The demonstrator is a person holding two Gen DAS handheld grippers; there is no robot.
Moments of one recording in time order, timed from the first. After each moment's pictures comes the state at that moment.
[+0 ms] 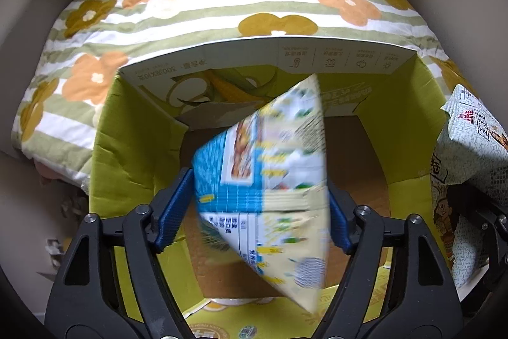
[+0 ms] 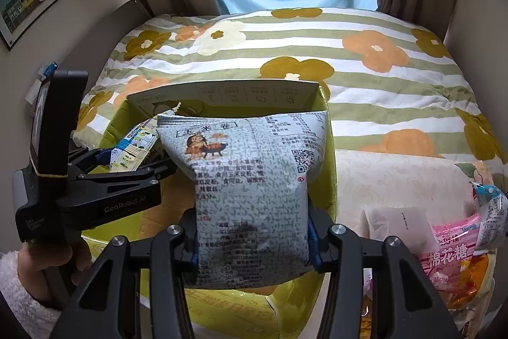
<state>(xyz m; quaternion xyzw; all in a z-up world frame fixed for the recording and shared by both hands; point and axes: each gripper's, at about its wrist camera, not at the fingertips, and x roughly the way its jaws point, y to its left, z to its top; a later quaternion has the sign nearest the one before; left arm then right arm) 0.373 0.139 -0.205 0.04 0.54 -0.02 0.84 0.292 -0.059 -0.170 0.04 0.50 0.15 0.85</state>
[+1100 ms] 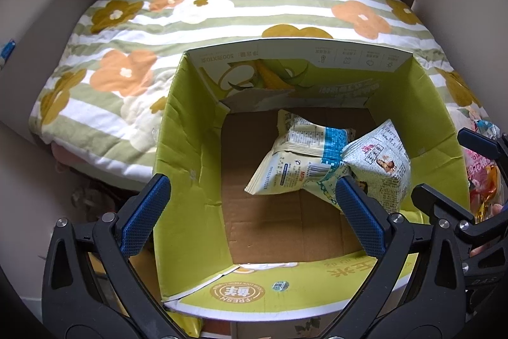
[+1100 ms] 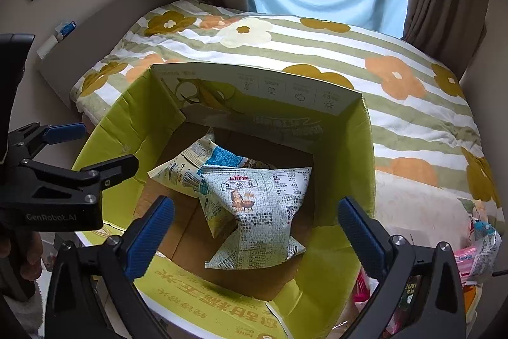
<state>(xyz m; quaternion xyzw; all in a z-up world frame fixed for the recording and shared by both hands) 0.313 0.172 -0.176 0.03 0.52 0.01 0.86 0.272 -0.023 -0.177 -0.03 0.47 0.19 0.86</state>
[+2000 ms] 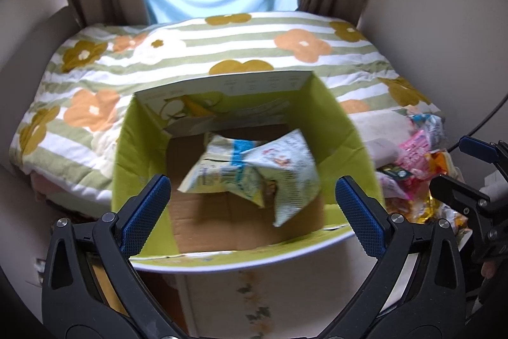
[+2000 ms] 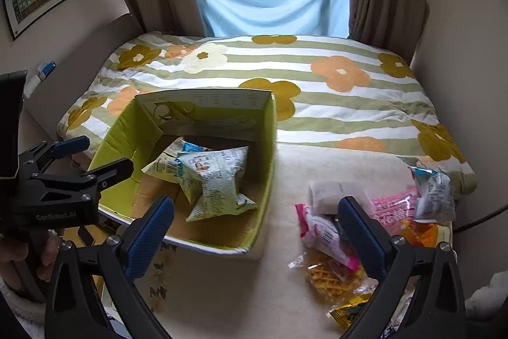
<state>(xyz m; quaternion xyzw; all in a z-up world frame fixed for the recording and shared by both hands) 0.243 0.101 -0.111 0.03 0.44 -0.09 0.89 0.179 -0.116 -0.109 0.02 0.45 0.09 0.89</state>
